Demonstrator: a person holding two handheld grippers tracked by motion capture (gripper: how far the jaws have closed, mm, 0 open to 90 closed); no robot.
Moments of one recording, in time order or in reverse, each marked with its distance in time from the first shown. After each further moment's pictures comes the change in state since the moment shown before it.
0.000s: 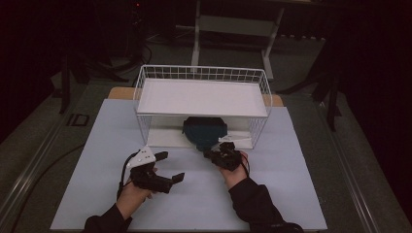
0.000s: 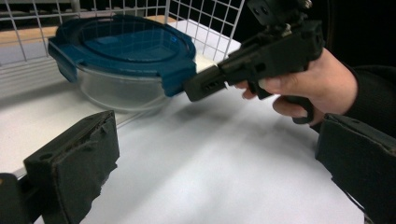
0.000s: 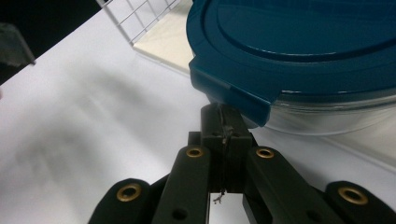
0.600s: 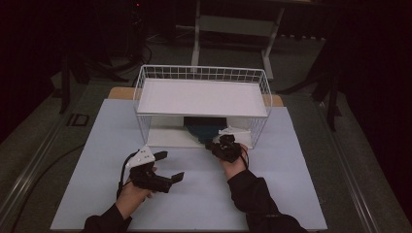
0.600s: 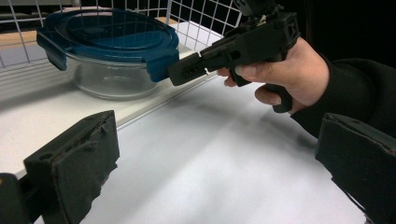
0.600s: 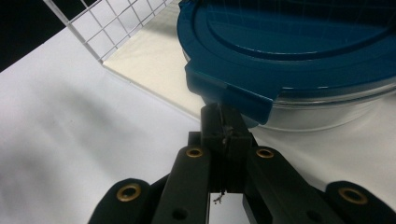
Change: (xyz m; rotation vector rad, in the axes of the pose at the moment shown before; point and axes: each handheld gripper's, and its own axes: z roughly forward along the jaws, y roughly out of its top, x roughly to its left) left arm 0.001 0.000 -0.001 -0.004 0.009 0.004; right arm -0.015 0.015 0.011 -0.024 -0.061 -0.010
